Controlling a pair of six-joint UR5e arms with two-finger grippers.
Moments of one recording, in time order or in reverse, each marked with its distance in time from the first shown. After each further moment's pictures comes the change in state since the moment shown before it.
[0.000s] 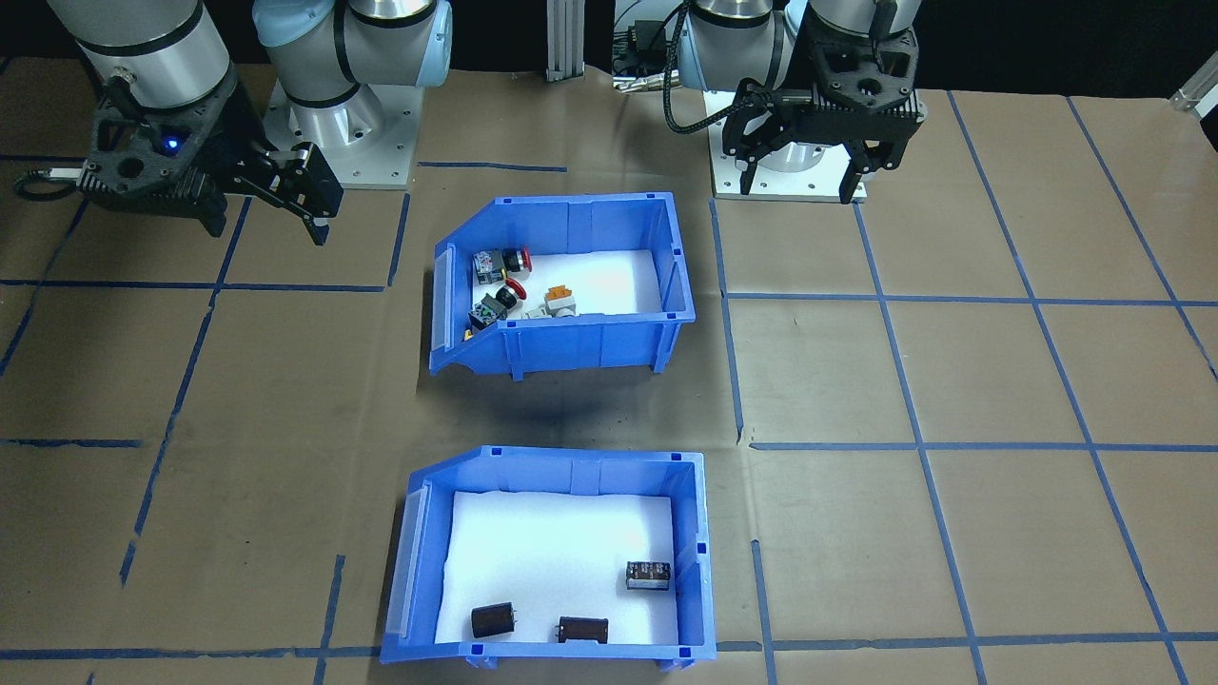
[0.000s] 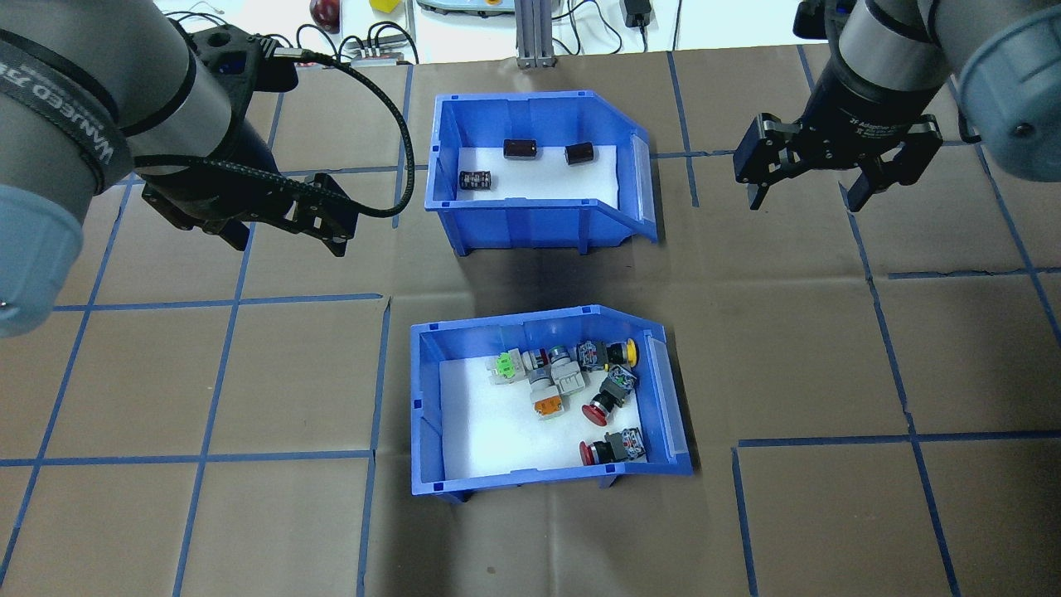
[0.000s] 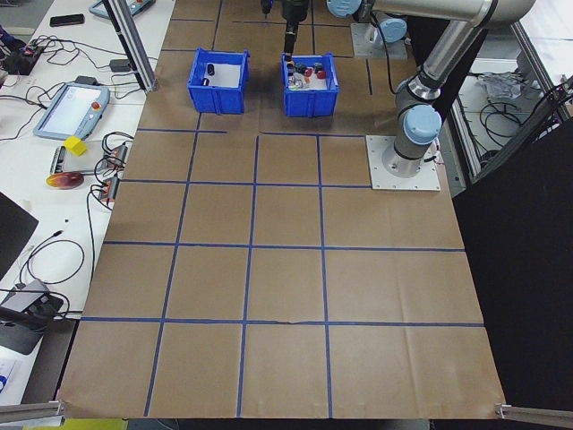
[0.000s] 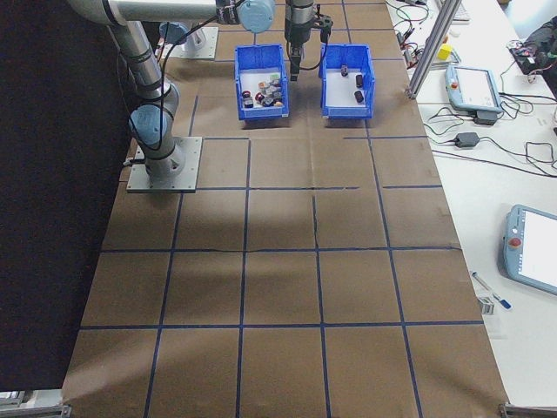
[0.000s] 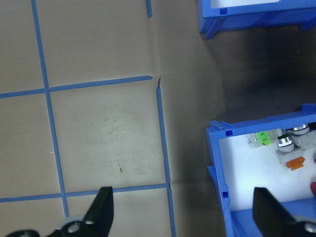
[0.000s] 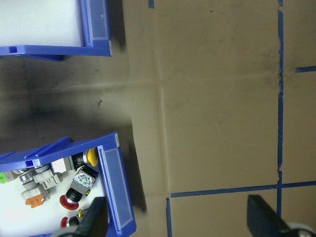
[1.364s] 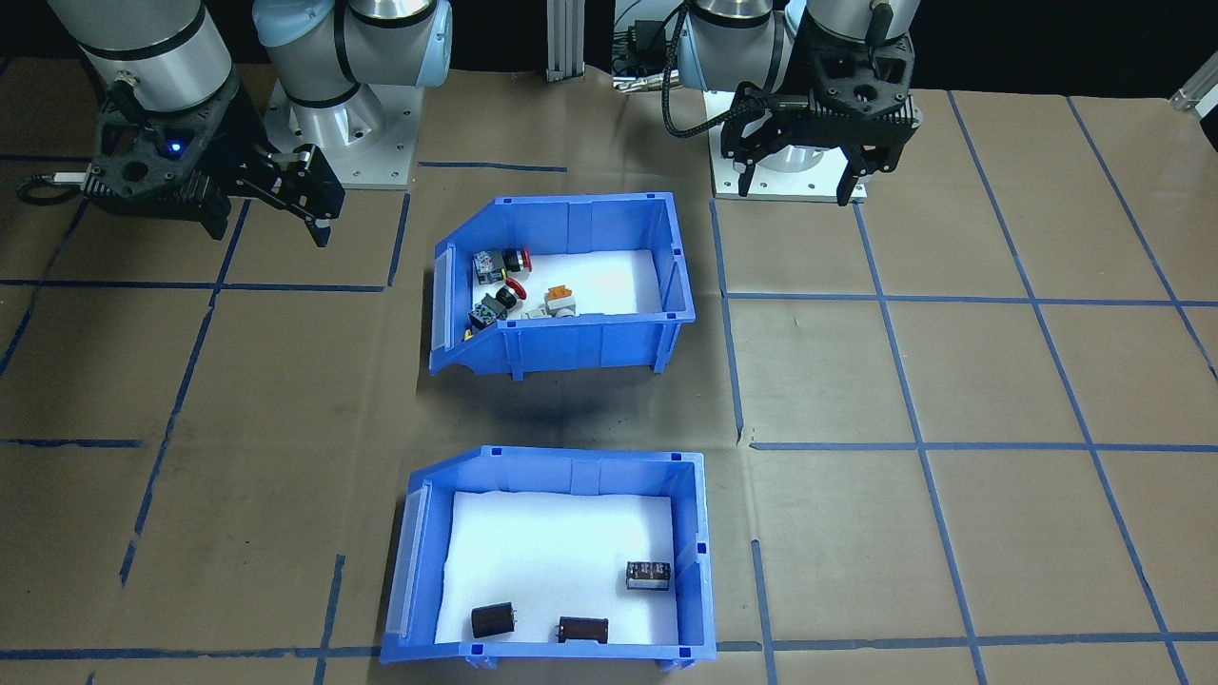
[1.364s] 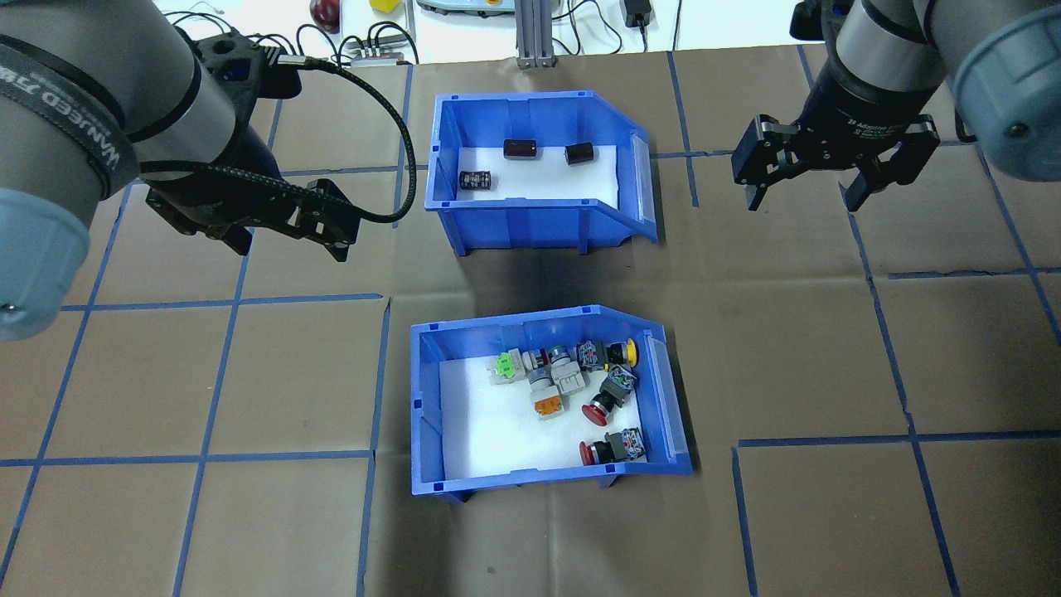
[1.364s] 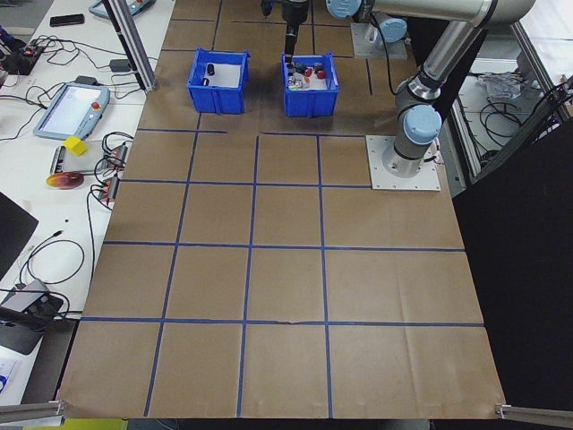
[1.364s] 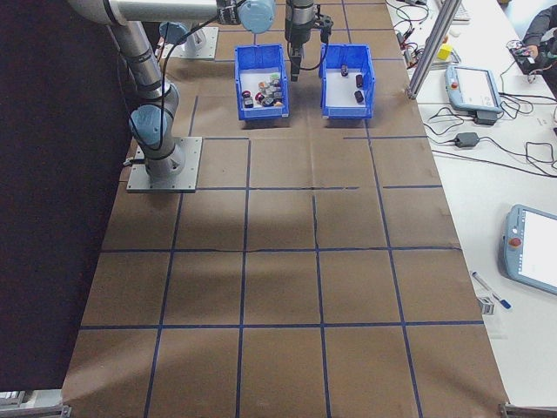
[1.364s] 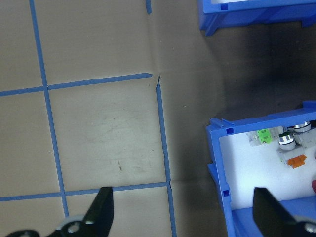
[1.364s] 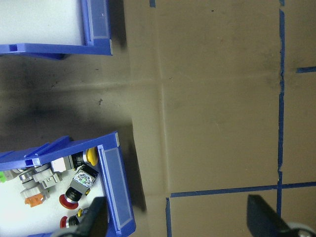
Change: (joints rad) left arm -0.001 0.000 -0.011 0.000 -0.001 0.001; right arm 0.002 0.010 -0.001 -0.008 0.000 -0.024
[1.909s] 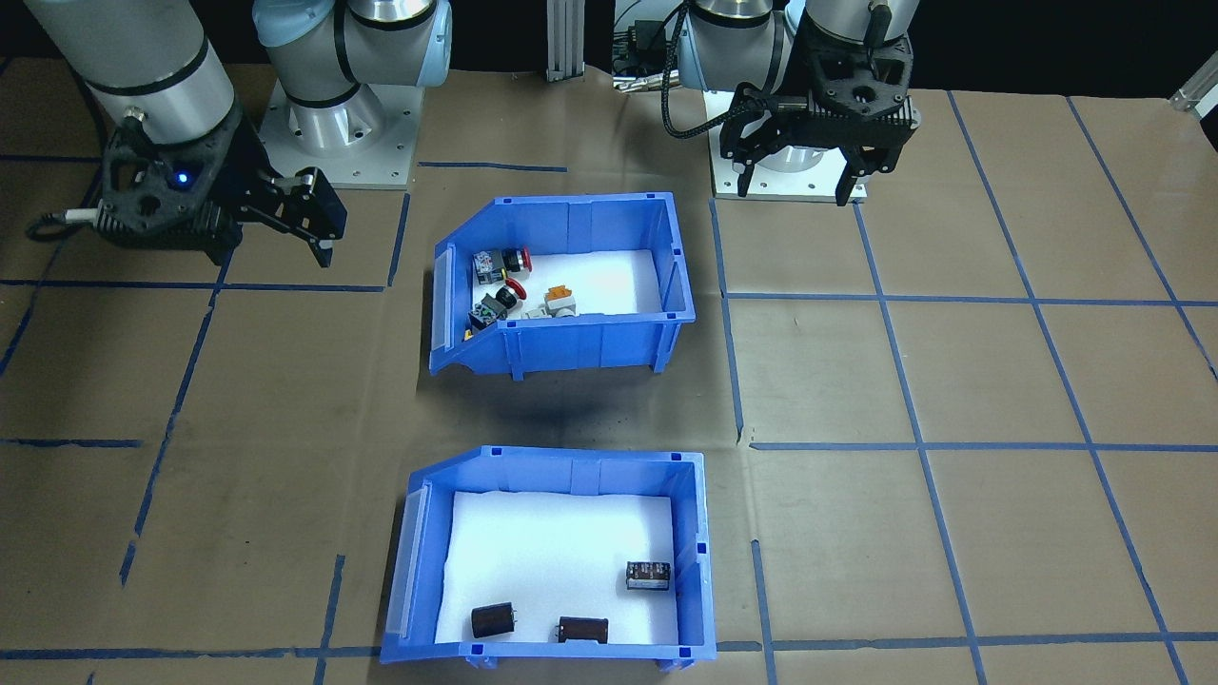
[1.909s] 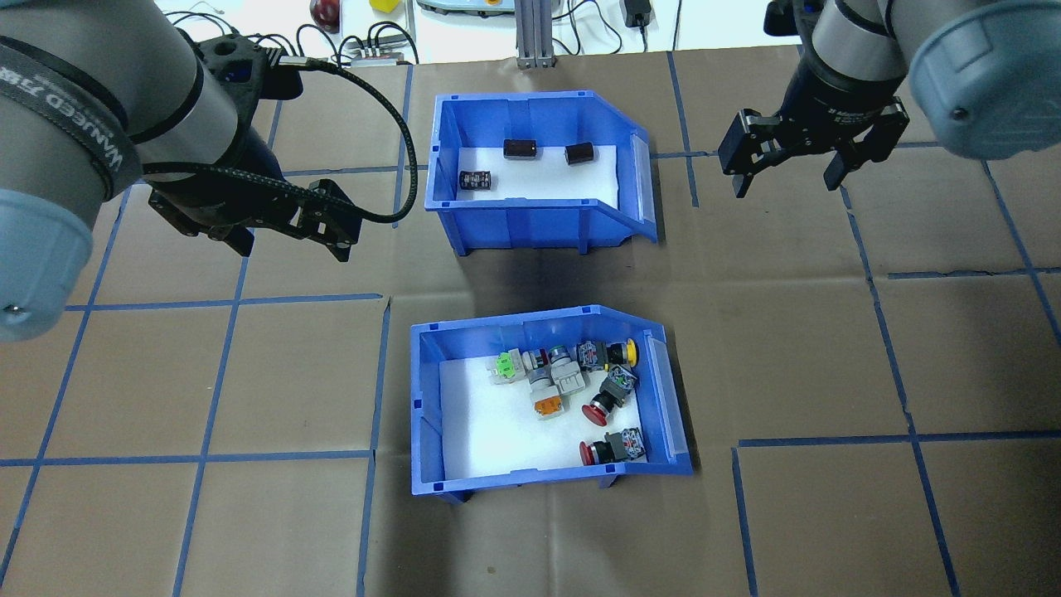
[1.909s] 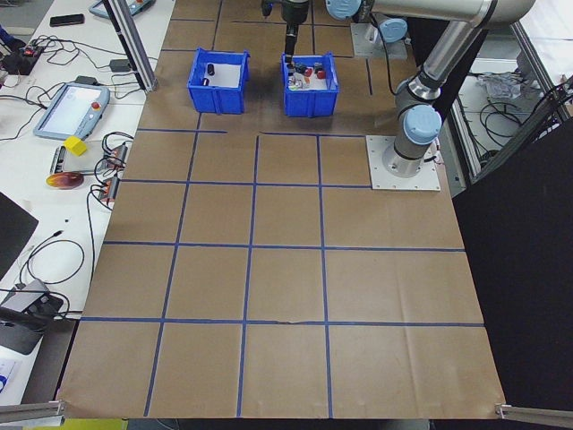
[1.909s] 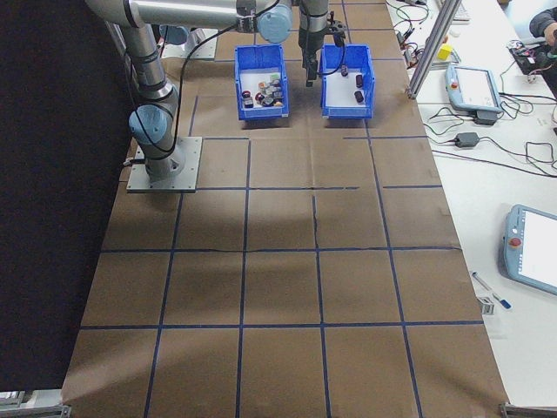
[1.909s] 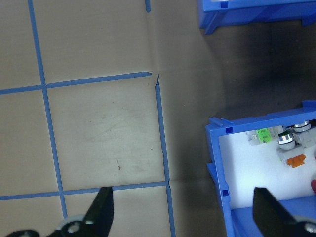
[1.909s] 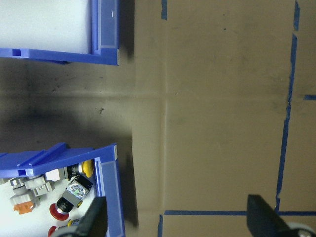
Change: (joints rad) left arm -0.002 -0.001 -0.003 0.015 -0.004 -0.058; right arm 0.012 0.120 -0.057 -0.083 0.007 -0.168
